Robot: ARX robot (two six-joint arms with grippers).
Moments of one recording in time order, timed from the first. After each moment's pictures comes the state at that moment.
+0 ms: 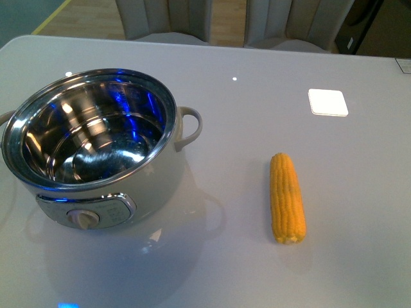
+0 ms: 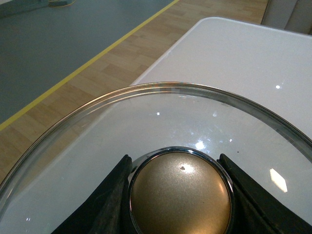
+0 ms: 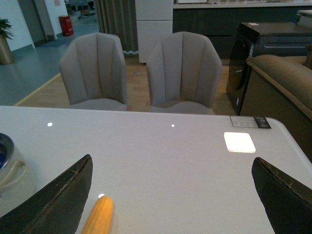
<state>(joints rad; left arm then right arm) 0.47 2.37 0.78 1.30 0.06 0.05 0.00 0.01 0.02 0.00 0.00 0.00</state>
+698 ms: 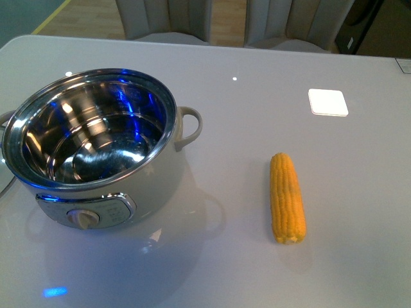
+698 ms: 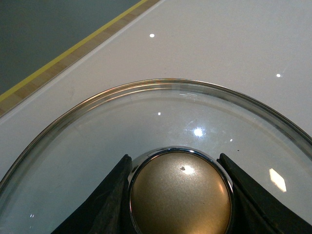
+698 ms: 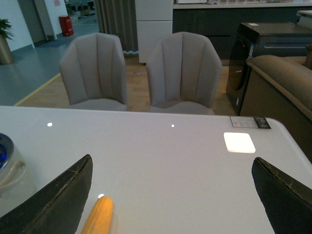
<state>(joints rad) 0.45 2.67 0.95 1.38 0.04 0.03 0.00 0.01 0.02 0.00 0.00 0.00</state>
